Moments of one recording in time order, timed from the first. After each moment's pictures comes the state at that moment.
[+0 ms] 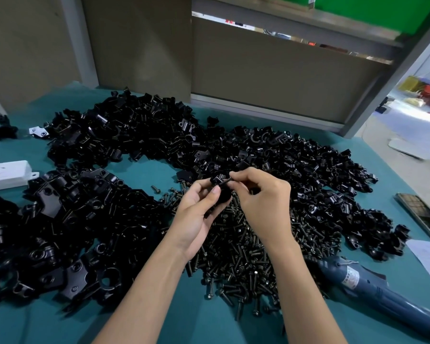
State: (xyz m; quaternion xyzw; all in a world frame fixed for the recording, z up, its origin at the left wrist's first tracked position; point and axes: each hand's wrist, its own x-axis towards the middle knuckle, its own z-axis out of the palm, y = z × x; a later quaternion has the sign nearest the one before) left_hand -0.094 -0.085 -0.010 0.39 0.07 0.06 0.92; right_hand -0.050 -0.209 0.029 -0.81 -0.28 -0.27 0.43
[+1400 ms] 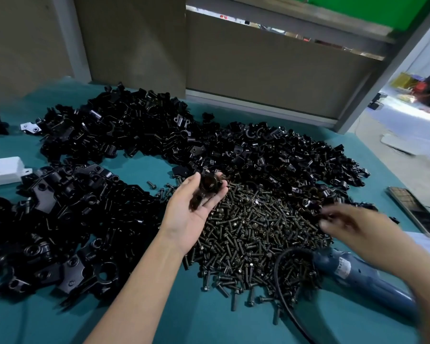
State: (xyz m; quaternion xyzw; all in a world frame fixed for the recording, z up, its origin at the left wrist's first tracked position) left_hand -0.095 -0.083 -0.004 0.20 0.10 0.05 0.97; right_hand -0.064 -0.380 0.068 -0.99 -0.14 0.03 0.08
